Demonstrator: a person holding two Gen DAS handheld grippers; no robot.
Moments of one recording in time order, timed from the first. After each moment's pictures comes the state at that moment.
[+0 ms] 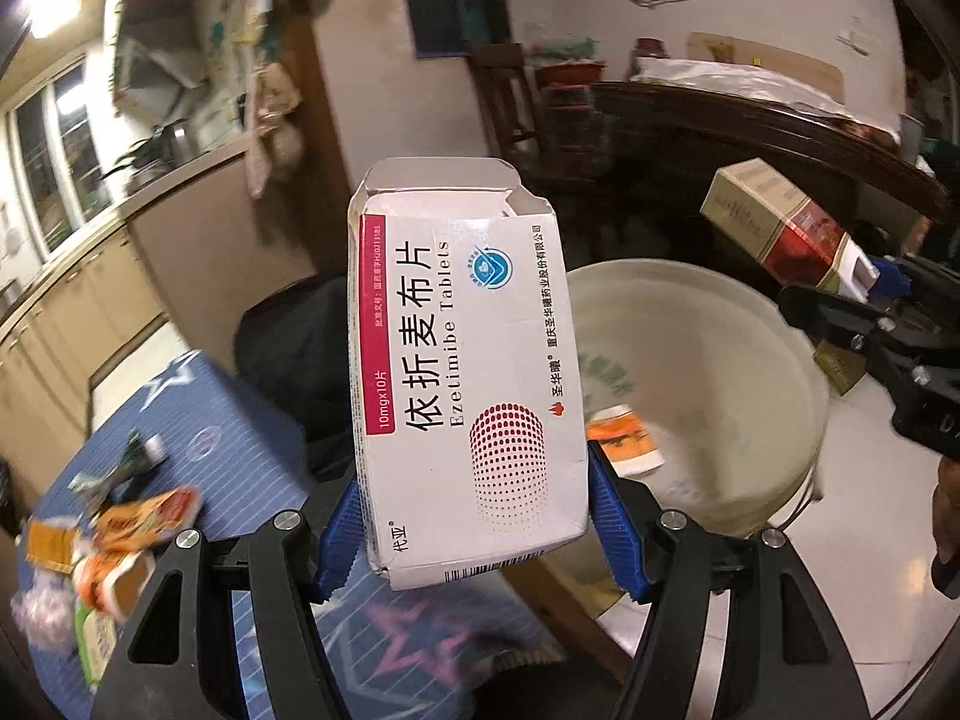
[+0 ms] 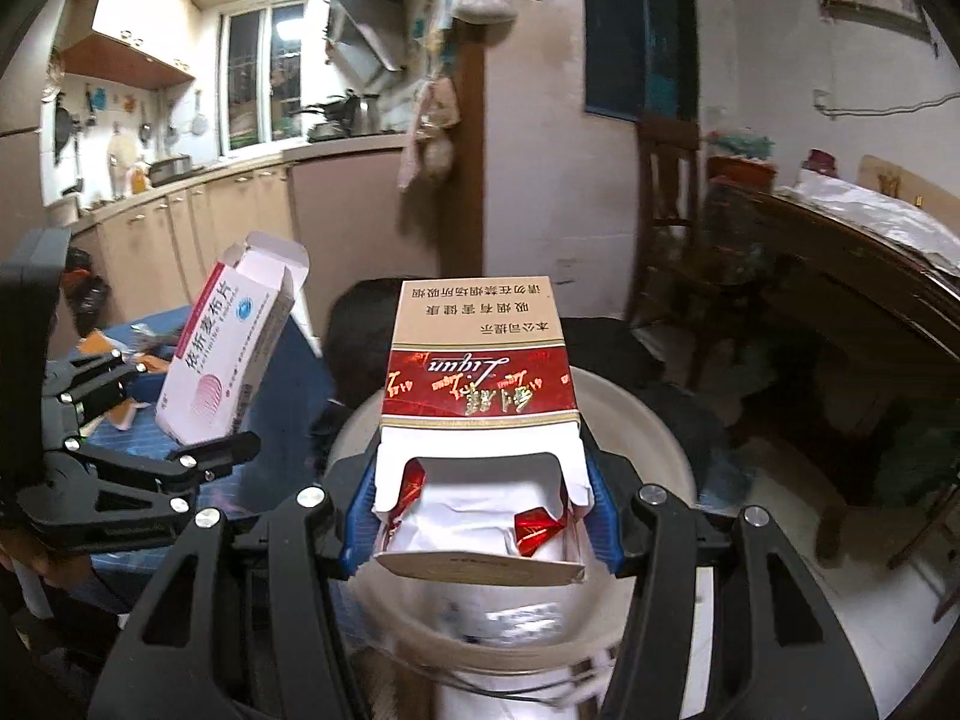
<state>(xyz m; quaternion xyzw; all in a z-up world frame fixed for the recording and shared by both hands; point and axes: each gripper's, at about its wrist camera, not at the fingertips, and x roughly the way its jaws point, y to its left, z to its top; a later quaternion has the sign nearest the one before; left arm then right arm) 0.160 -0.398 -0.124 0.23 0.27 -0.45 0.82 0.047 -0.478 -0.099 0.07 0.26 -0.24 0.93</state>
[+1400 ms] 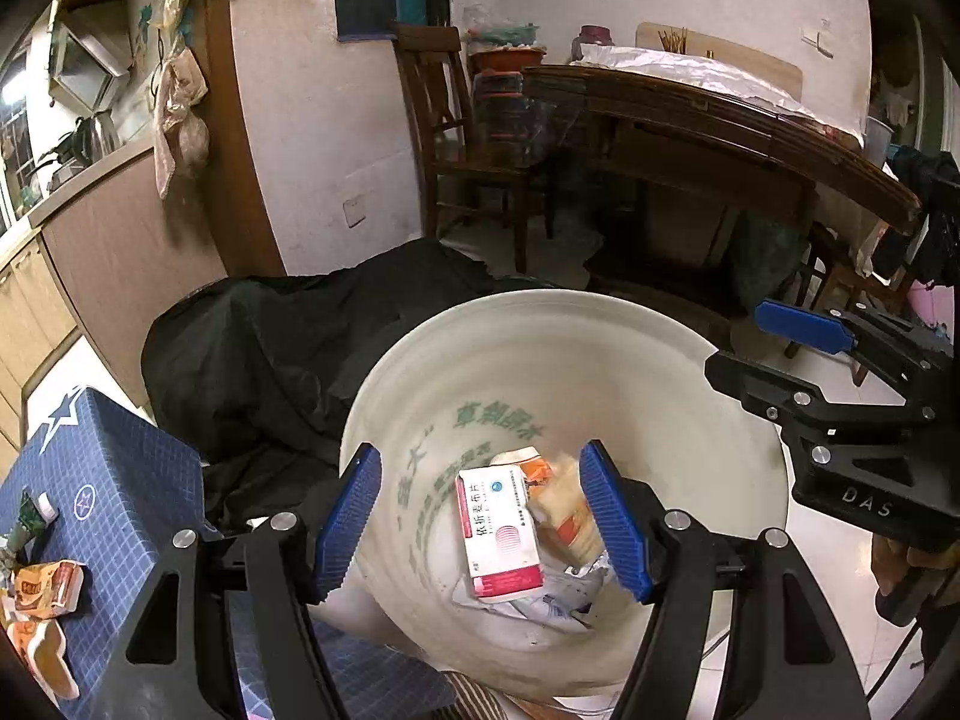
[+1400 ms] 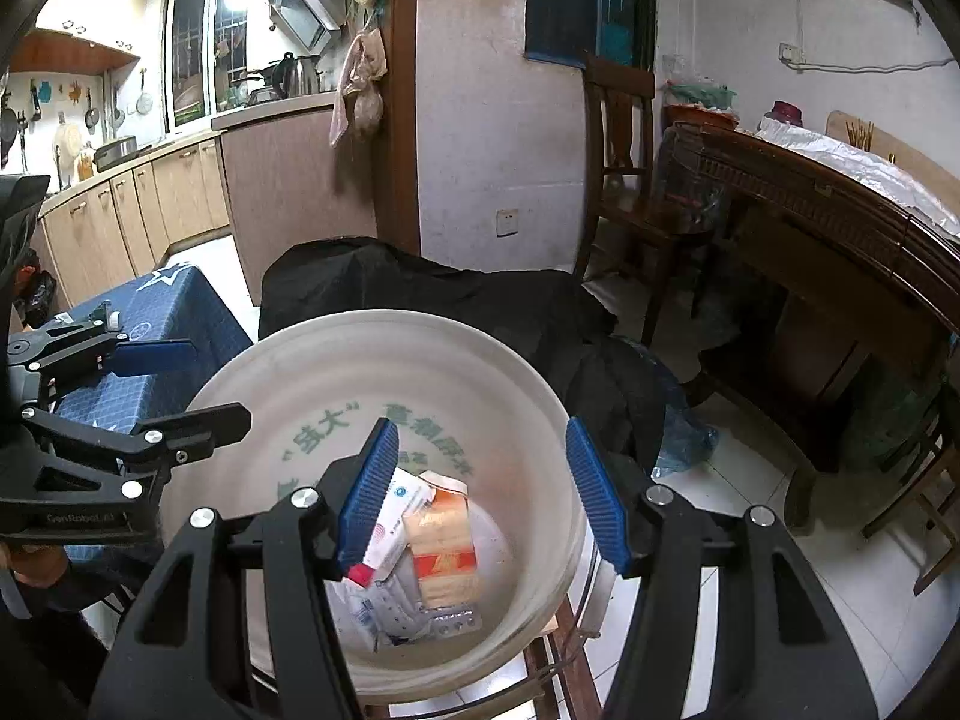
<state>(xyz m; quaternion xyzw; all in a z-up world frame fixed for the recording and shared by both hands) 0.156 -0.490 -0.140 0.22 0.29 -0.51 0.78 0.046 -0.560 -0.137 0.10 0.30 -0.27 0.91</state>
